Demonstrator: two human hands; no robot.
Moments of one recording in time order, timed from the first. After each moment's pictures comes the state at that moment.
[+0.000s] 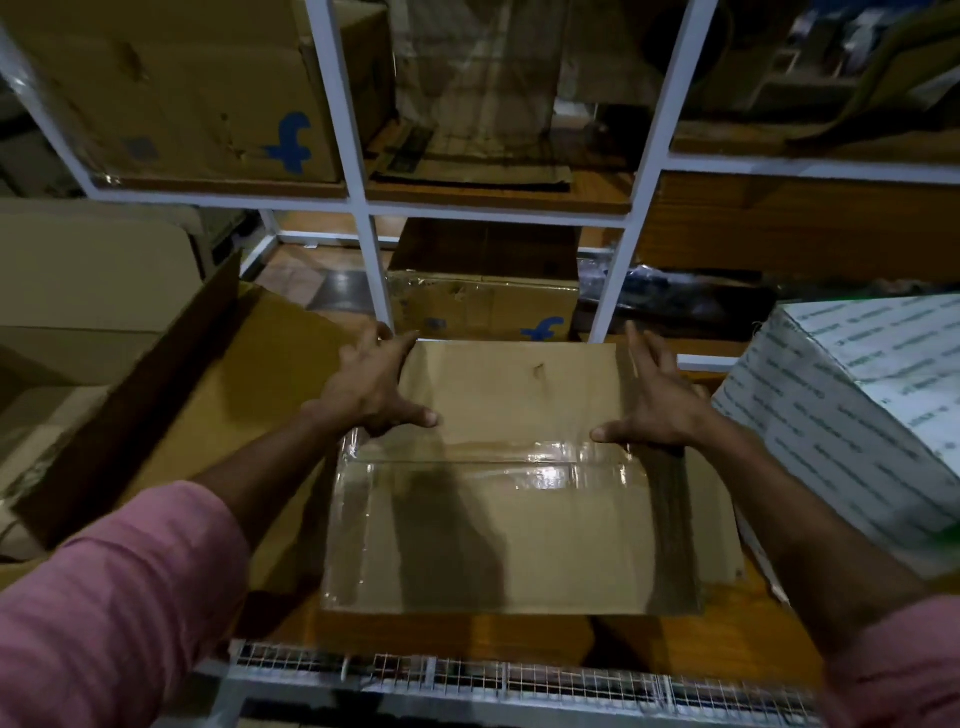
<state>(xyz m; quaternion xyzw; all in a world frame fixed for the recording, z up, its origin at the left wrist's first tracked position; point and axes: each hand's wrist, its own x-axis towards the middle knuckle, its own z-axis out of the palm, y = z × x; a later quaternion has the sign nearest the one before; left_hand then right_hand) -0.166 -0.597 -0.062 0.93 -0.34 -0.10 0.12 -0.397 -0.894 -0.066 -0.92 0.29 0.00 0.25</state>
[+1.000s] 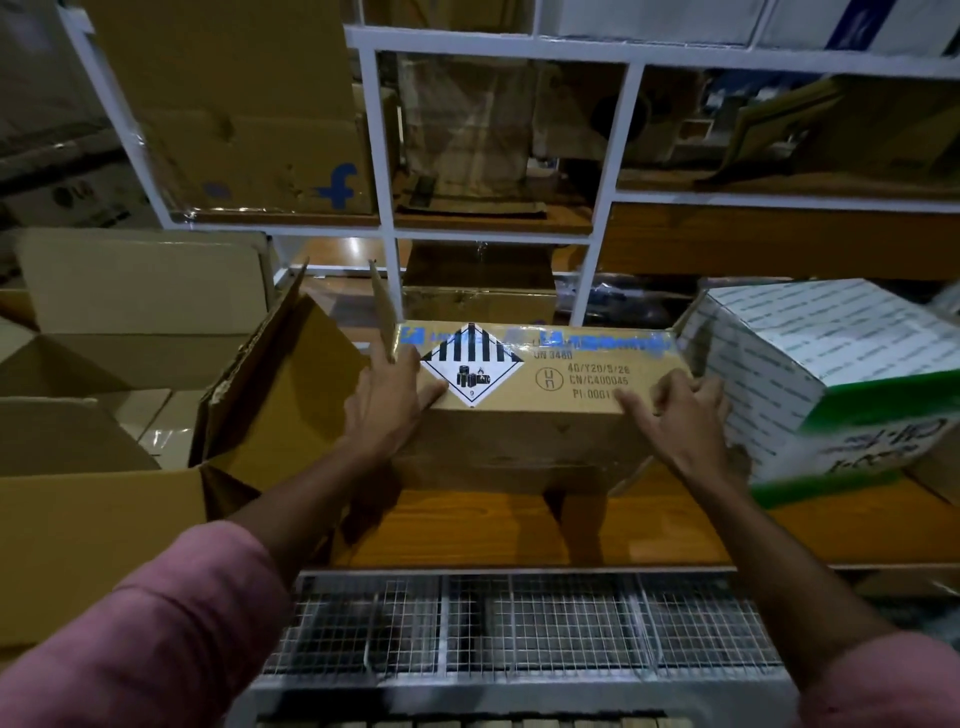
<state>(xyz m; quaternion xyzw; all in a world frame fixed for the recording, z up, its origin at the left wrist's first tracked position) -0.298 -0.486 -0.031 0.91 -0.32 0.05 0.25 -0.534 -0.744 -0.052 -0.84 0.42 -0.28 0.19</state>
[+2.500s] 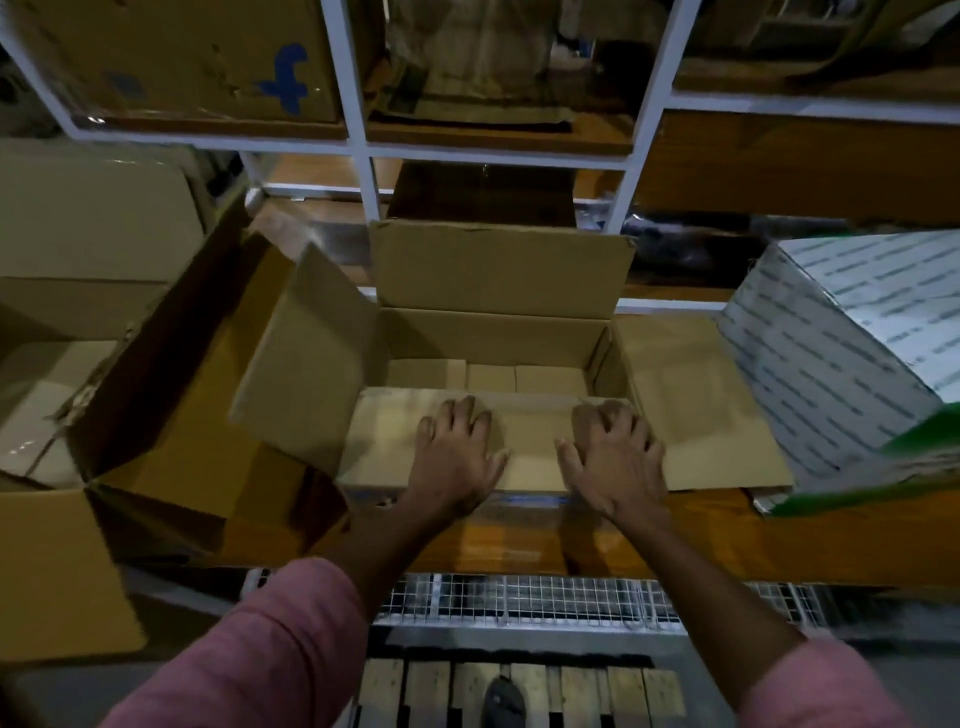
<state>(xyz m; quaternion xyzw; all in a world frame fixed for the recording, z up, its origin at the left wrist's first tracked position) -0.320 -0.578 -0.170 0.89 -0.44 -0.04 0.06 -0.462 -0.748 -0.160 -0.93 0.37 -0.01 0.04</state>
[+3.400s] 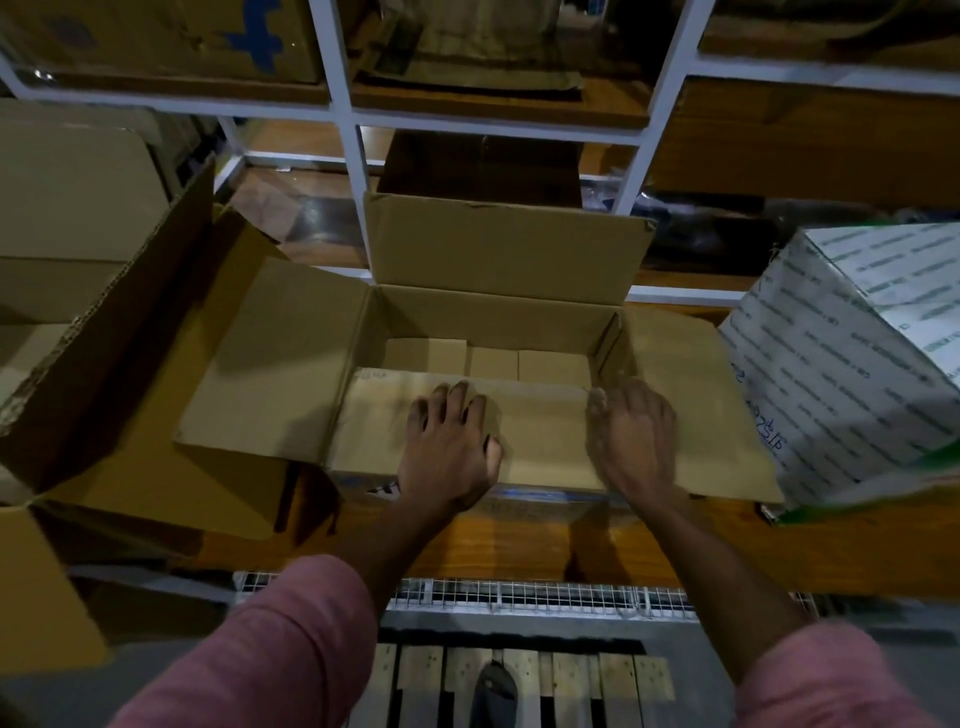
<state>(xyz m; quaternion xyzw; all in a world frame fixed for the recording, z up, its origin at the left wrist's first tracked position) -0.308 -0.597 -0.183 0.91 -0.41 -0.02 0.06 -0.443 -0.797 -0.179 -0.93 0.34 -0.12 0.06</state>
